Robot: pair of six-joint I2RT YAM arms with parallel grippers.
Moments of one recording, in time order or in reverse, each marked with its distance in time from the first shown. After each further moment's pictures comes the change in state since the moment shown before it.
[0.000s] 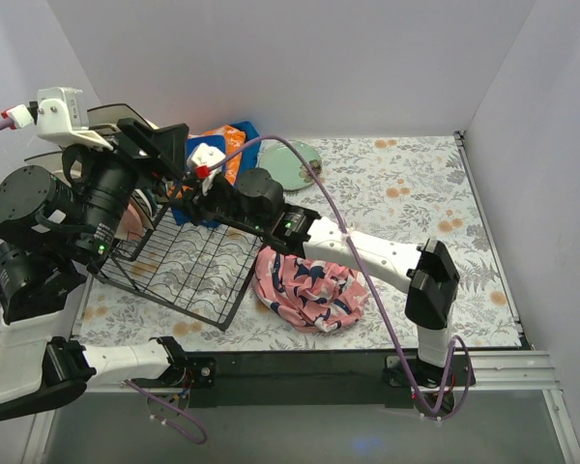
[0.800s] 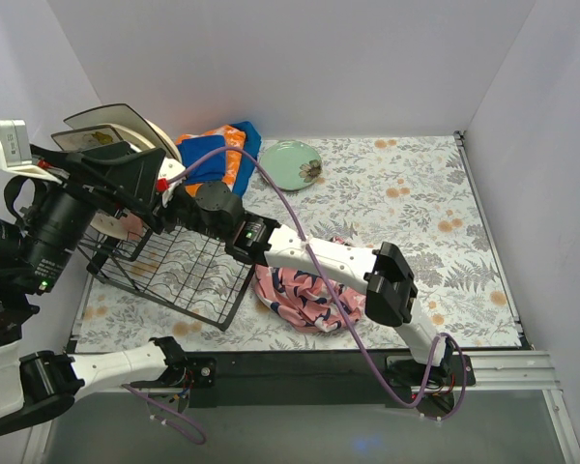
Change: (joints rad) left arm 0.000 -0.125 -0.007 -0.060 0.216 -0.010; right arm 0.121 0.264 0.341 0.013 0.076 -0.002
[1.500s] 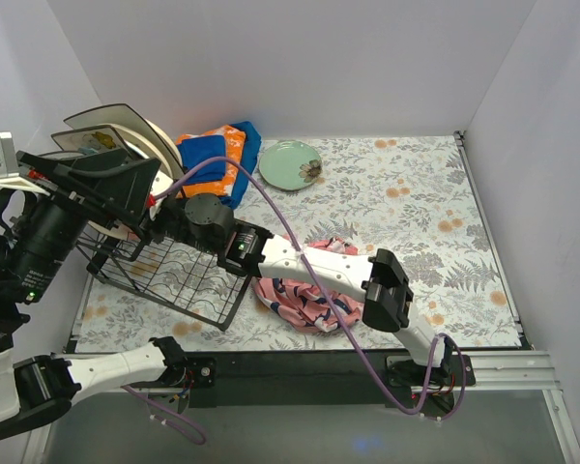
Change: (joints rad) left arm 0.000 -0.041 -0.020 -0.005 0.067 -0.020; right arm 0.059 0.021 0.048 -0.002 0.057 -0.052
